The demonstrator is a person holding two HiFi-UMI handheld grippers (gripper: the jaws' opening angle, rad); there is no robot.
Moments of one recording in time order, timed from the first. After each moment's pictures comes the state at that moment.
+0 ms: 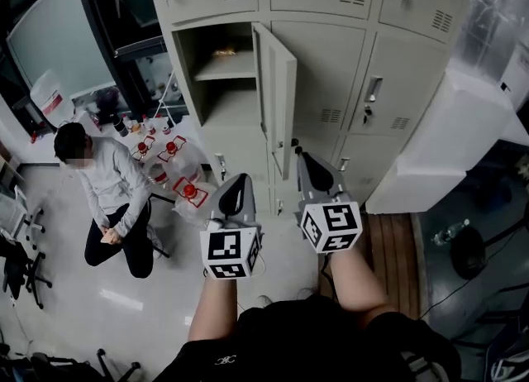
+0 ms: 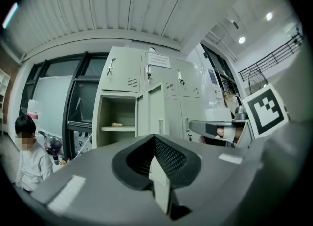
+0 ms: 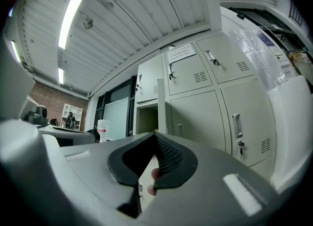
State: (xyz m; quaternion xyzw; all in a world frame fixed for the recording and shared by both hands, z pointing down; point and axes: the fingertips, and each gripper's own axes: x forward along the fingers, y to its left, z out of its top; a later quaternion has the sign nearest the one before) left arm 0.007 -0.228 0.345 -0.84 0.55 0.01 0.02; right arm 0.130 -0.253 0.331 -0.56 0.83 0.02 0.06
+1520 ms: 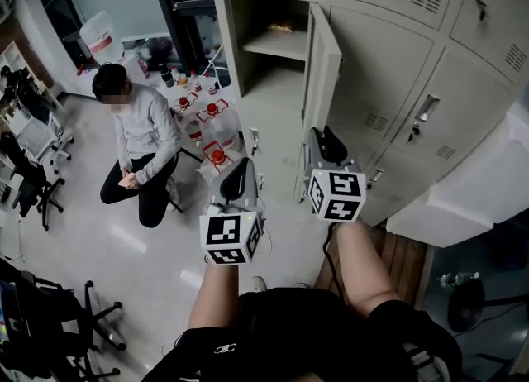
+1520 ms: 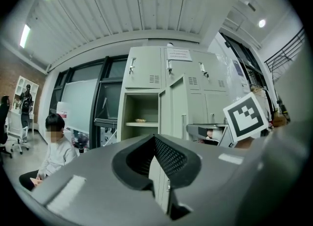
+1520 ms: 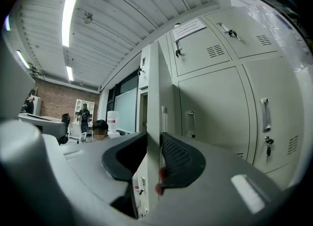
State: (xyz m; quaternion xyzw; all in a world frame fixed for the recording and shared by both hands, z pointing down) left arm -0.026 -0.242 0.362 -0.74 0.67 0.01 0.00; right arm 0.108 -0.345 0.358 -0.50 0.86 0.00 0.01
